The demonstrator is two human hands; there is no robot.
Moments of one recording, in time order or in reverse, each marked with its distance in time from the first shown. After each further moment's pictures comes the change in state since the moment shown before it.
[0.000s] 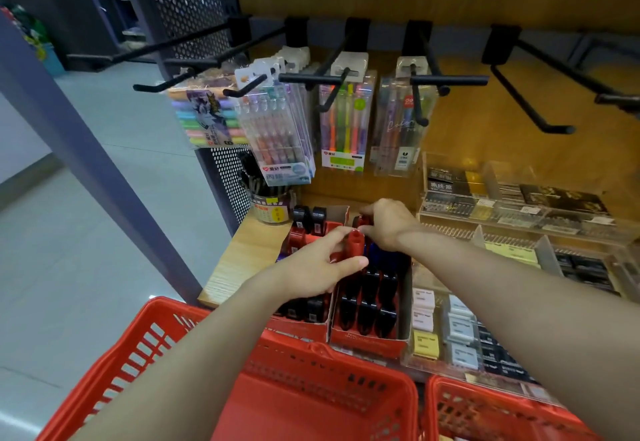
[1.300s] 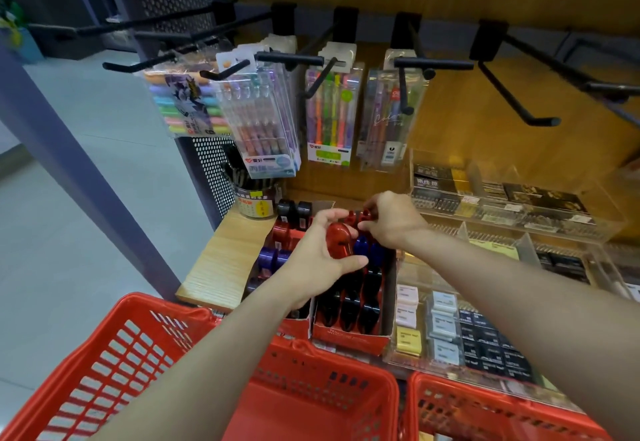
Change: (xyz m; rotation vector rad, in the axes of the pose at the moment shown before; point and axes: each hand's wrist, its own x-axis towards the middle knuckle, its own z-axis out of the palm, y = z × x) left_hand 0.015 0.000 0.036 -0.354 0.269 0.048; right_hand -0.014 0.014 -0.012 0.058 0.094 0.085
